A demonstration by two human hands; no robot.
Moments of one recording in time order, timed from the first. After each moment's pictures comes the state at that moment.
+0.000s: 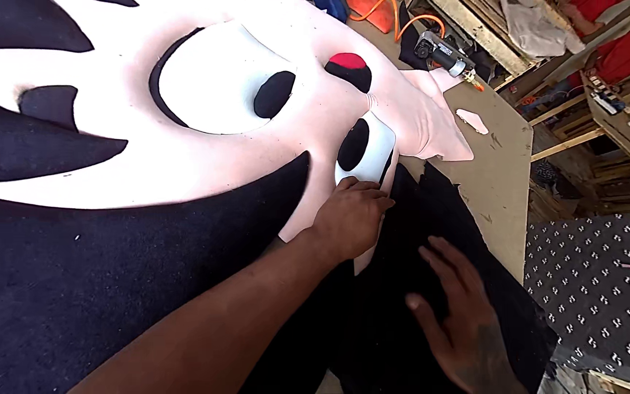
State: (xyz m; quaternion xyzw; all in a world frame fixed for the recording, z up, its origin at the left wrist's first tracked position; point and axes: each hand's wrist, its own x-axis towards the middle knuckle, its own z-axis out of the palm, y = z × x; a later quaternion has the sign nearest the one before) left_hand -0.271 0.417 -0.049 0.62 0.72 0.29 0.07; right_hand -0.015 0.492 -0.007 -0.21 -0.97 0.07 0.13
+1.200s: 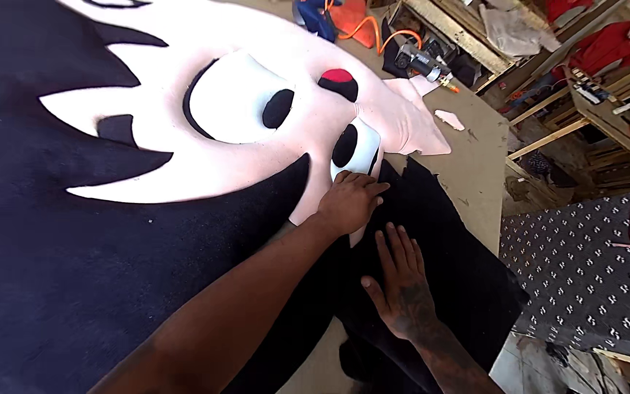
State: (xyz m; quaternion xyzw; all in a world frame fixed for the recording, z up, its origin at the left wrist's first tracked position) left_hand -0.265 0.419 -0.044 0.62 0.72 0.32 0.05; right_hand -0.023 0.438 -0.047 -0.22 -0.97 -0.02 0.08
